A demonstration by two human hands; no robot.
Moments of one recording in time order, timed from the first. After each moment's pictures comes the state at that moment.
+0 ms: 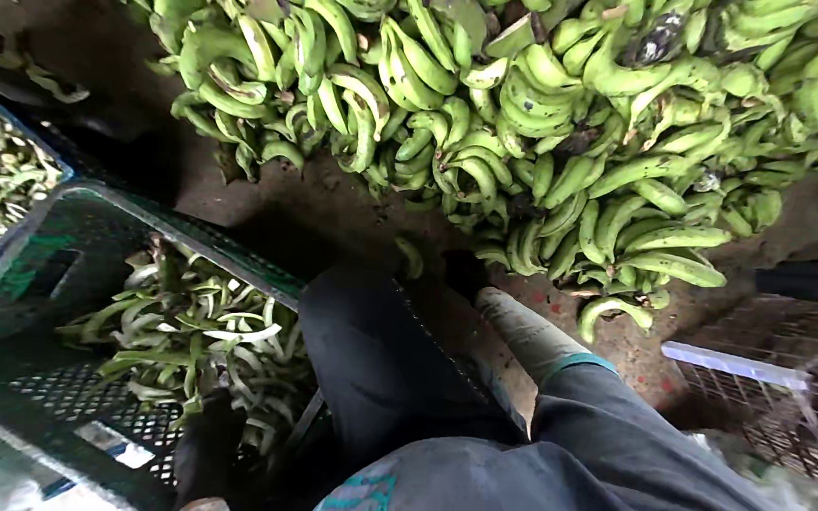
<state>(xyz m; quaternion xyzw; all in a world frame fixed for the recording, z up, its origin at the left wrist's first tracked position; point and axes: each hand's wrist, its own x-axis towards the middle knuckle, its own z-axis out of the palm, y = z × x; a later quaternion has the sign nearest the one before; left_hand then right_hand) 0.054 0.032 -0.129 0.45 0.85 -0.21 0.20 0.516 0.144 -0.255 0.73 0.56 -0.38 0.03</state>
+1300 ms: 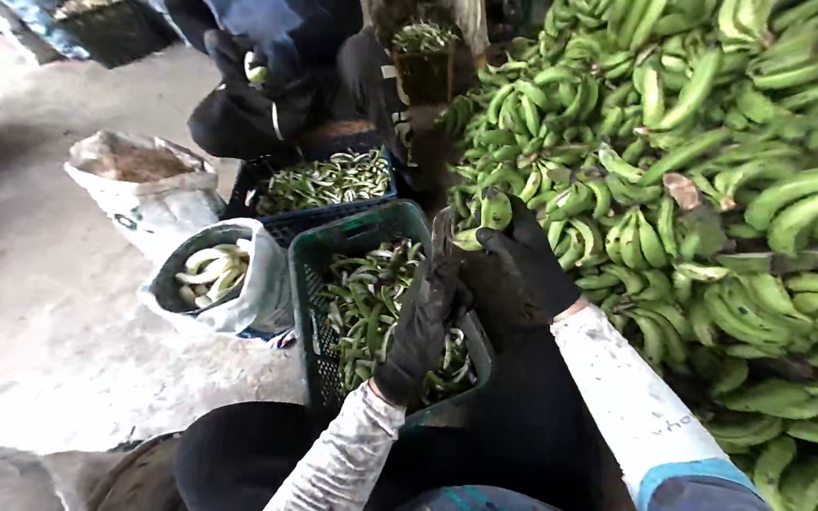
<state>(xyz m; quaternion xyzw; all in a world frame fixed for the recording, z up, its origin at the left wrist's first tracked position) 0.159 0.088 0.037 0.46 0.45 0.66 0.39 0.301 0.218 0.051 0.31 0.70 -0.51 -0.38</state>
